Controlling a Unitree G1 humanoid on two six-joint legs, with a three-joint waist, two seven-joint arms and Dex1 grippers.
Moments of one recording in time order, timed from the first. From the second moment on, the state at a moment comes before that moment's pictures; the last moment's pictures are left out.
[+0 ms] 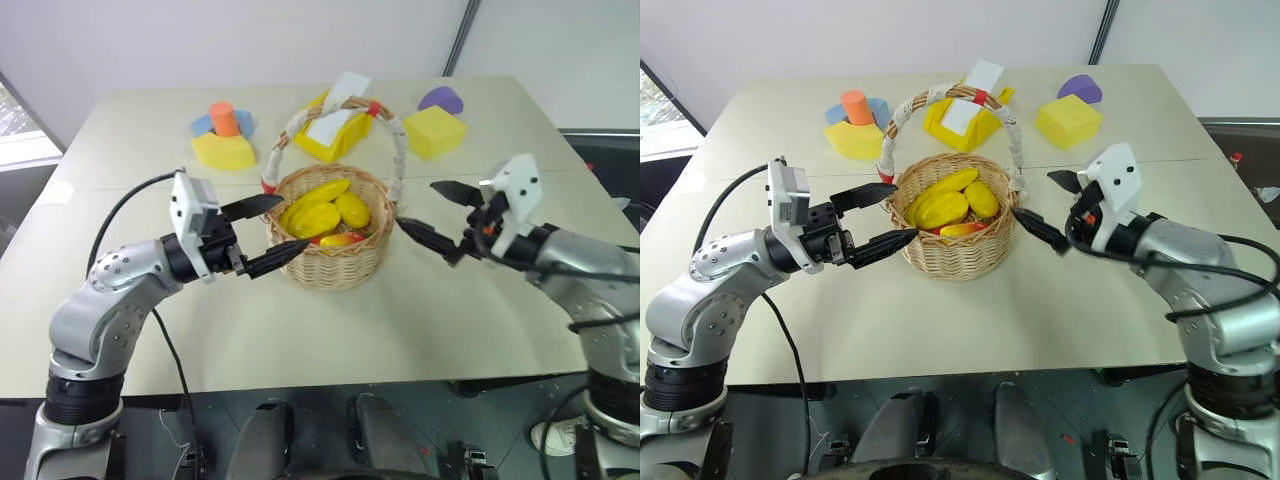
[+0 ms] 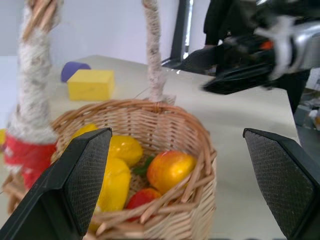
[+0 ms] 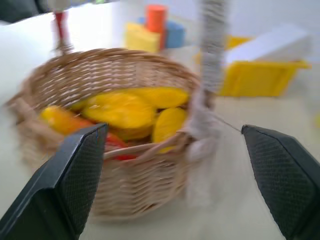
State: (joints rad) left arm -0.35 0.58 0.10 -0.44 -0.71 0.58 -0.81; right arm -0.41 -0.59 -0.17 -0.41 0.53 0.77 0.53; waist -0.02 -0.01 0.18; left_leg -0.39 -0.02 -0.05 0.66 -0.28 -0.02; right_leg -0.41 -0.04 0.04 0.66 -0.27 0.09
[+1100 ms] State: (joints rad) left arm -0.38 0.51 0.01 -0.44 -0.73 0.58 -0.80; right arm -0.49 -0.65 -0.54 0.09 0.32 0.53 0.19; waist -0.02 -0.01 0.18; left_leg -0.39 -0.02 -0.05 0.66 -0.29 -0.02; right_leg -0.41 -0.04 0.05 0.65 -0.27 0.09
